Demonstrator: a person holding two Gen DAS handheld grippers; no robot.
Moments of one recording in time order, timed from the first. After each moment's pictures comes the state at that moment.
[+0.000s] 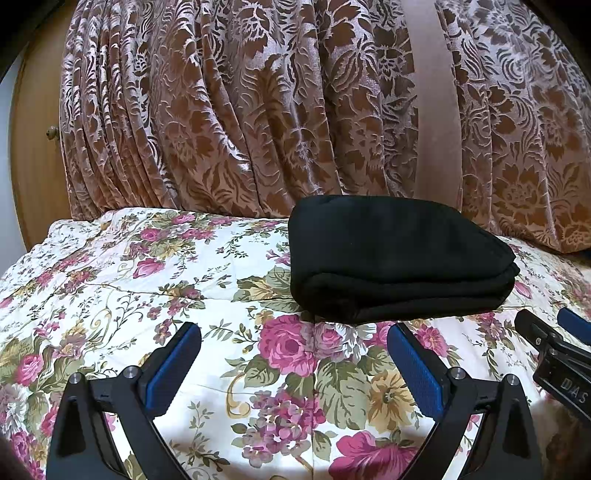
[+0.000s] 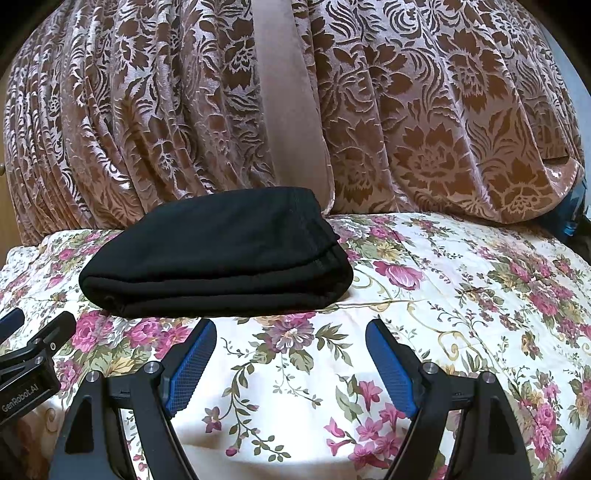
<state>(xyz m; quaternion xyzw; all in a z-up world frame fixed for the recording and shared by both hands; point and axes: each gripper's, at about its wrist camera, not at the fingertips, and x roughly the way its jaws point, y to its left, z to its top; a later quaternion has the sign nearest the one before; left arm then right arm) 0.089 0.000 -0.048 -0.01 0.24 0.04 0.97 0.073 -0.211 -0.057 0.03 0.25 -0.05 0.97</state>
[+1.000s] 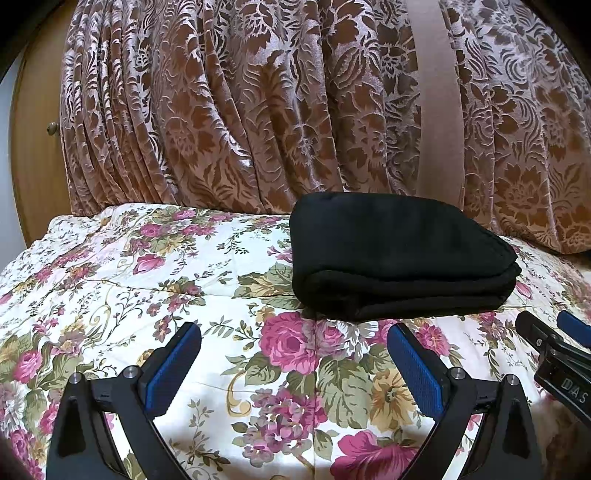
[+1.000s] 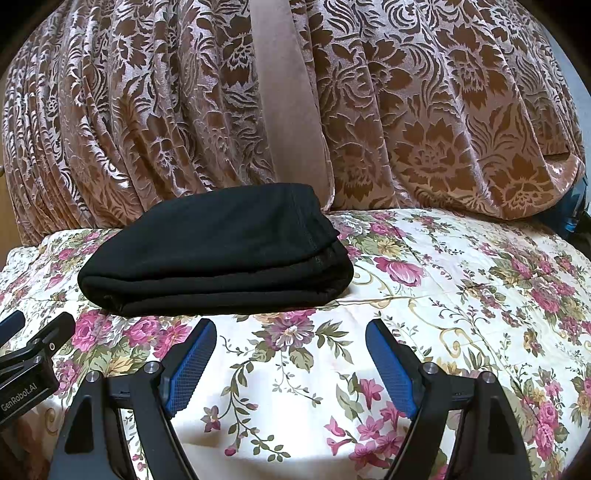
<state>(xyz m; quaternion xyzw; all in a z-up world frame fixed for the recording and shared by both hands) 0.090 0.002 -0.051 -0.01 0.25 0.04 0.97 0.074 -0.211 -0.058 0.03 0.25 -0.05 0.97</state>
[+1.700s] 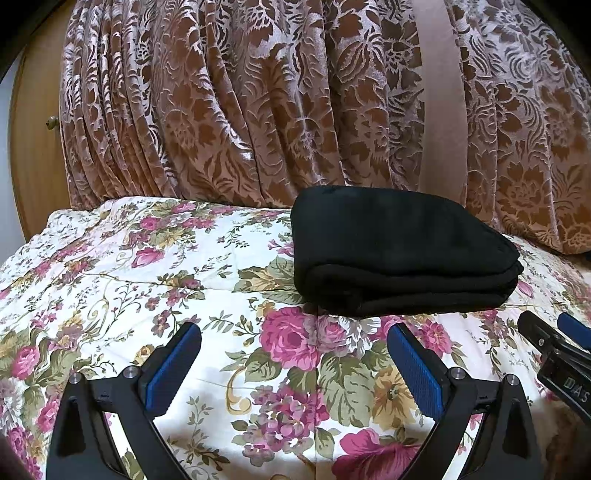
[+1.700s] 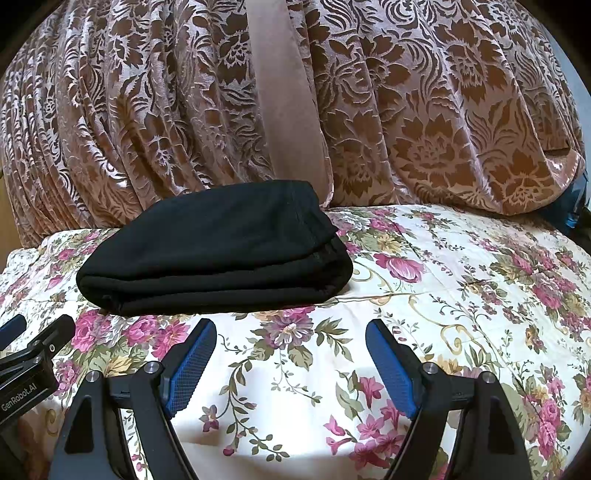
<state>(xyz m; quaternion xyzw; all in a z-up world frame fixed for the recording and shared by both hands) 0.094 0.004 -0.053 -0.02 0.26 0.05 0.96 0.075 -0.213 -0.060 0.04 0.25 -0.05 0.97</state>
